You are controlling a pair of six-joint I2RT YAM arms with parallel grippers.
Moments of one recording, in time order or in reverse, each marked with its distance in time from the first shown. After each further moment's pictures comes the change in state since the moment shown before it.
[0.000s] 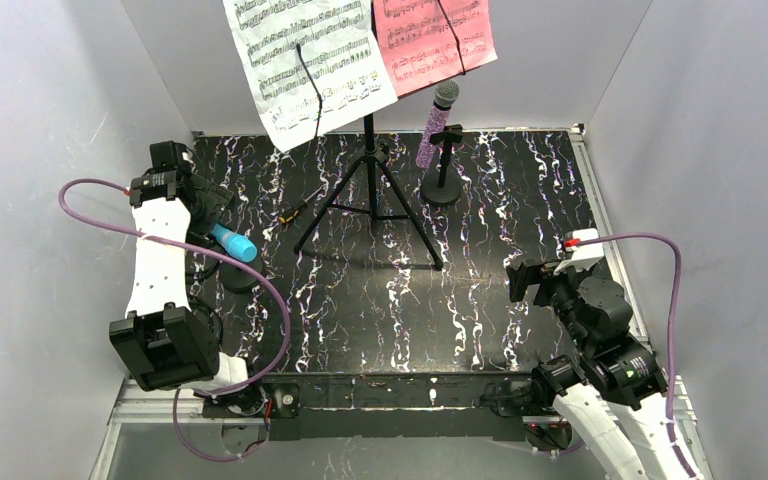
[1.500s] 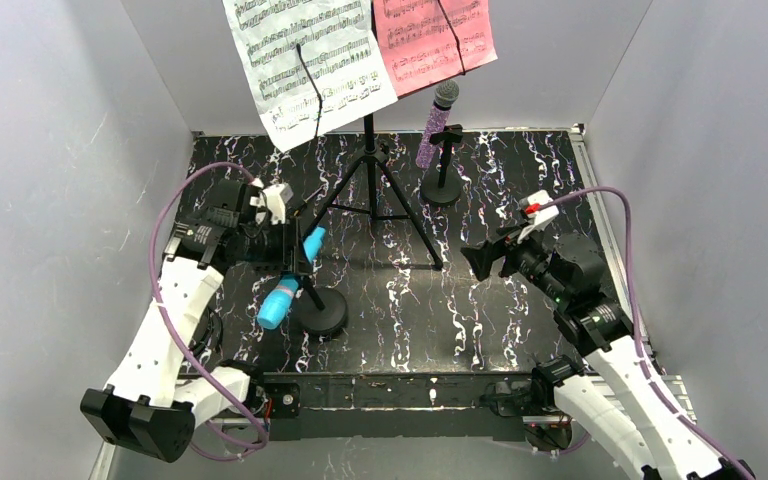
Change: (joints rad) left arm -0.481 -0.328 -0.191 -0.074 0.398 0.612; right arm -0.006 0.323 0.027 0.342 -0.364 0.000
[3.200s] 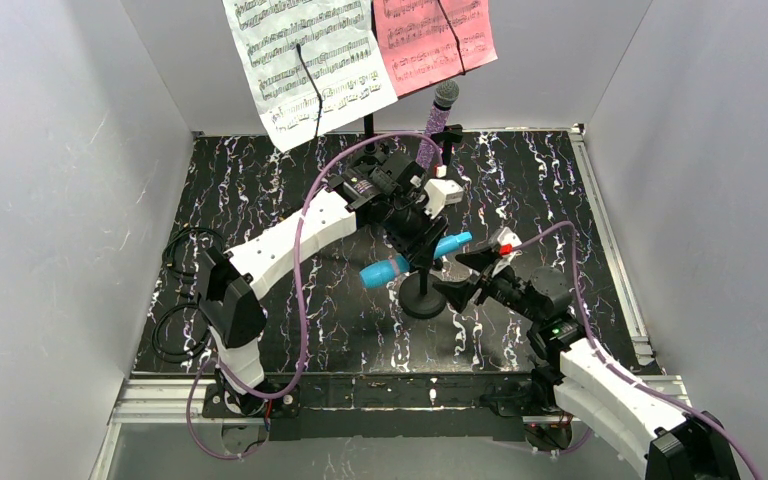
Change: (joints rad) left arm -0.592 0.710 0.515 0.237 0.106 0.317; right arm 0.046 0.096 -0.457 0.728 -0.317 0.049
